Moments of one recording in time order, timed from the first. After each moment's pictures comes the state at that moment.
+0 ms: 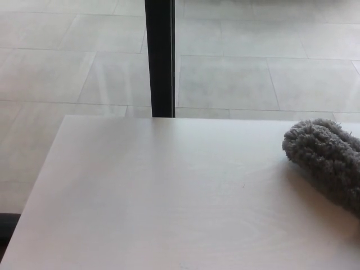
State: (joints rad) left_arm -0.01 0.68 0.48 1.29 -0.17 -0.08 -0.31; right_arm -0.68 -0.53 0.37 1.27 -0.73 0.23 -0.42
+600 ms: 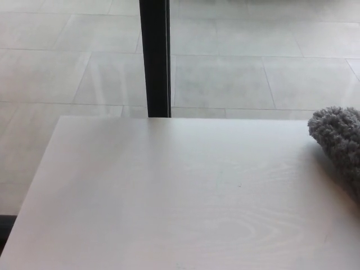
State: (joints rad) left_arm 0.01 0.68 0.46 1.29 -0.17 -0.08 -0.31; right_arm -0.72 -0.53 0.02 1.17 -0.55 0.24 -0.25
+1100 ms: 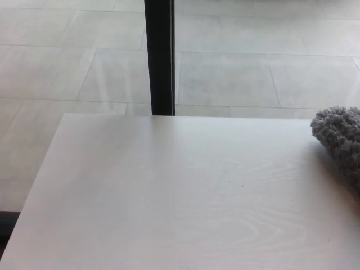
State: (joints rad) left_arm 0.02 0.68 0.45 1.29 -0.17 -0.08 -0.31; right_arm -0.54 -0.66 -0.08 0.79 -0.43 0.17 -0.05
